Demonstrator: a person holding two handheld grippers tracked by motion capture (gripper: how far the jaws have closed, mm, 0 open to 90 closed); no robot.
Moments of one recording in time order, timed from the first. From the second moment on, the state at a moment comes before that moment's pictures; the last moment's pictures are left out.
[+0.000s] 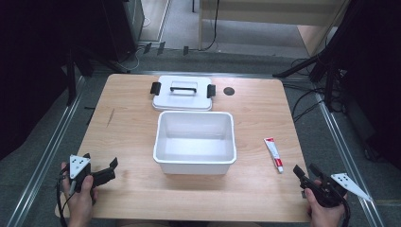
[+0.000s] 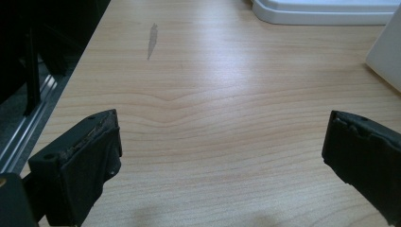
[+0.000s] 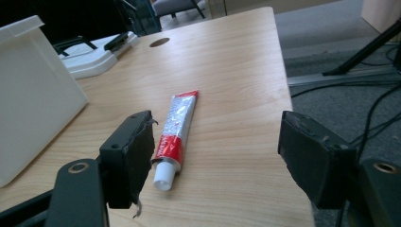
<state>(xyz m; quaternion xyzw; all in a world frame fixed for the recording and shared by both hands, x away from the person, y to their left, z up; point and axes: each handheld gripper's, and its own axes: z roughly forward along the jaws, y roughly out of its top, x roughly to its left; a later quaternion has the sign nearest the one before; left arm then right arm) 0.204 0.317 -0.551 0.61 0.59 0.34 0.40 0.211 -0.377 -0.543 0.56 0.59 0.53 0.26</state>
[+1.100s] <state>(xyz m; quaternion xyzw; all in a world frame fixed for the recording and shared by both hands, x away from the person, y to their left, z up) 0.205 0.319 -0.551 0.61 0.59 0.33 0.41 0.282 -0.334 -0.479 0.57 0.78 0.21 0.11</state>
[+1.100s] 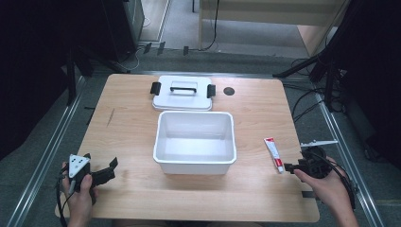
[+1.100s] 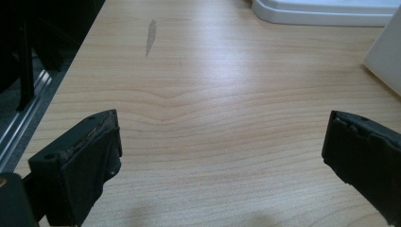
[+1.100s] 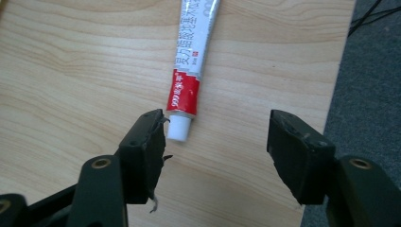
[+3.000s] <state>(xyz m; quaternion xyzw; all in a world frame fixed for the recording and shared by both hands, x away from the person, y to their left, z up) 0.207 0.322 -0.551 0.61 0.60 0.32 0.41 0.358 -0.288 -0.492 0.60 0.80 0.03 0.01</state>
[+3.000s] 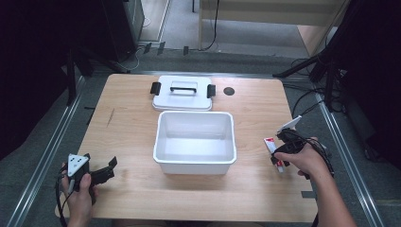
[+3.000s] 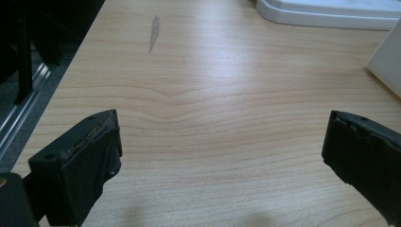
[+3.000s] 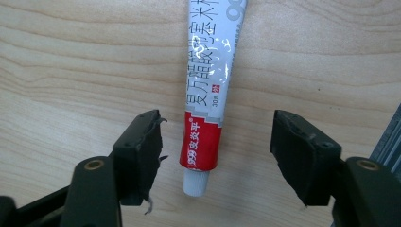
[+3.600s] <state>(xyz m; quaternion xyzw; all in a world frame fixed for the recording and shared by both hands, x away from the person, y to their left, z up) 0.208 0.322 -0.551 0.61 0.60 0.32 0.41 0.367 -0.278 -0.500 0.61 0.79 0.01 0.01</state>
